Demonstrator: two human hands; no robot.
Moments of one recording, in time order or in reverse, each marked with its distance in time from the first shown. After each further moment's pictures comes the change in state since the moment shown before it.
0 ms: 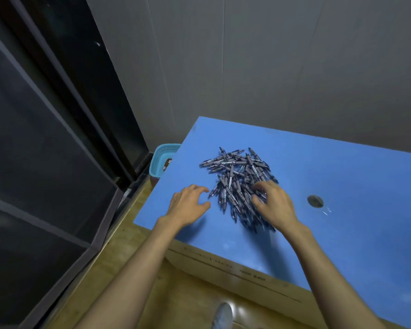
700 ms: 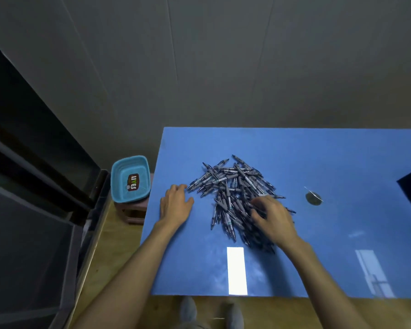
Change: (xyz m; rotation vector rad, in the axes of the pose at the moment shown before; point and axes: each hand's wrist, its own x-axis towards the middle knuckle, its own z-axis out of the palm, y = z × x) left_hand 0.171 -0.078 0.011 -0.044 -0.031 0.015; right_hand 0.039 -0.023 0.048 0.012 0.096 0.297
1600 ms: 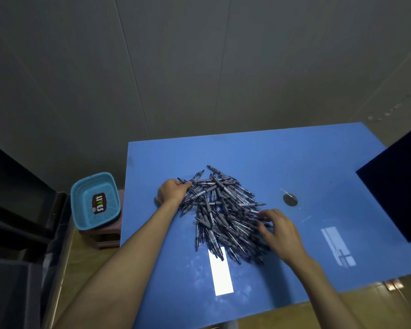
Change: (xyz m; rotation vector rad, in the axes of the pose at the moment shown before) left_hand 0.106 0.069 0.018 -0.394 -0.028 -0.280; right_hand -0.018 0.035 -0.015 -0.018 0.105 0.244
